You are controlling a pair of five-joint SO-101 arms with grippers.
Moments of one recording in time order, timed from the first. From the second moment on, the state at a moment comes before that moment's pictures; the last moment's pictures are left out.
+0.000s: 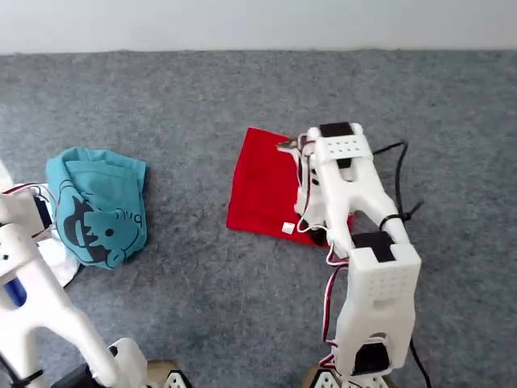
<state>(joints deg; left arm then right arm) -39.0 -26.4 17.6 85.8 -7.5 -10.9 30.1 -14.2 98.8 22.0</state>
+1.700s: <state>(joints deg) -37.0 -26.4 23.0 81.3 -7.5 -9.0 49.2 -34.6 97.1 0.5</state>
